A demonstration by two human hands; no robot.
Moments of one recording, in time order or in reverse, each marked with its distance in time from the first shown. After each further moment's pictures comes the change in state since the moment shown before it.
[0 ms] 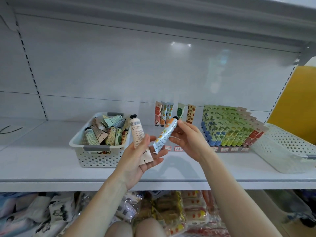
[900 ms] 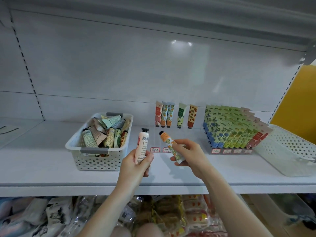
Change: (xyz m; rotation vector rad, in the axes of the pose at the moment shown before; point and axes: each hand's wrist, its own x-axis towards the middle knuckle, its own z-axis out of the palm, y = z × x) left_hand 0.019 -0.036 -0.024 0.501 0.268 0.189; right_hand -0.002 0.036 -0.015 -0.445 0.201 0.152
